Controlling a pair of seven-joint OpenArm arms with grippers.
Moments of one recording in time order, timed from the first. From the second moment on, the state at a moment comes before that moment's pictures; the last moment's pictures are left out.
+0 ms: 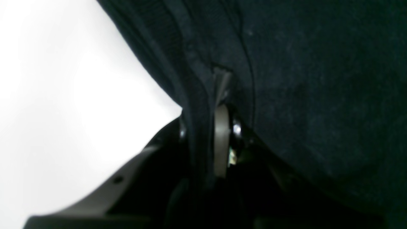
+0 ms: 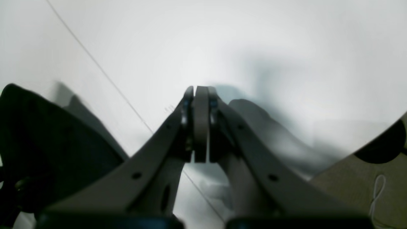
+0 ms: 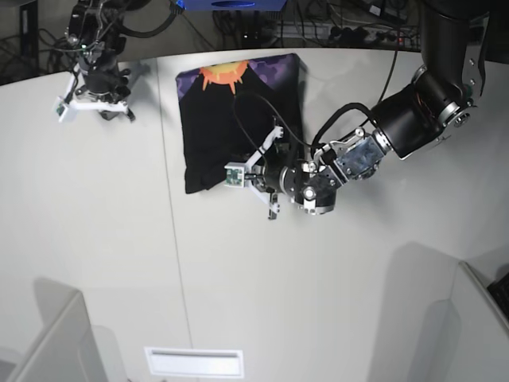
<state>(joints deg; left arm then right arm) -32.4 -21.5 64.1 75.0 -23.6 -39.3 39.5 -29.8 -2.3 17.9 111.0 32.9 -19.1 -36.2</state>
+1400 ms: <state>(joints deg) -32.2 -17.7 63.7 75.2 -9.4 -40.1 38.5 -30.1 -2.3 17.6 110.8 32.7 -19.1 -36.0</state>
